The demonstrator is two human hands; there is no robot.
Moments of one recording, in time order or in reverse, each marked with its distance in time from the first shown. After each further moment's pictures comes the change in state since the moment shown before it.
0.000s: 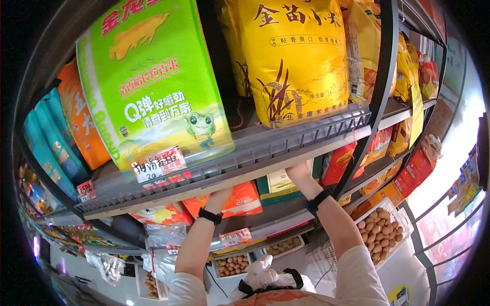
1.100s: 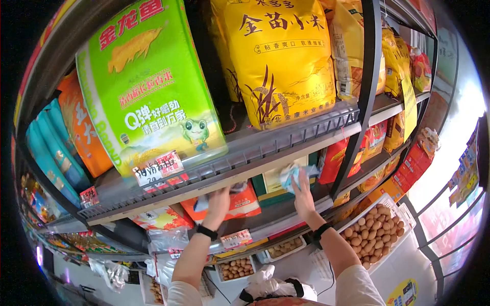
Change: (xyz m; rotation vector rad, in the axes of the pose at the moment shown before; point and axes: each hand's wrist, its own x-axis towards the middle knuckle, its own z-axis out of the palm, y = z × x) left_hand -0.025 0.025 -0.043 -0.081 -0.136 0.012; right_hand -0.113 -0.056 -0.065 -0.431 -0.145 -0.103
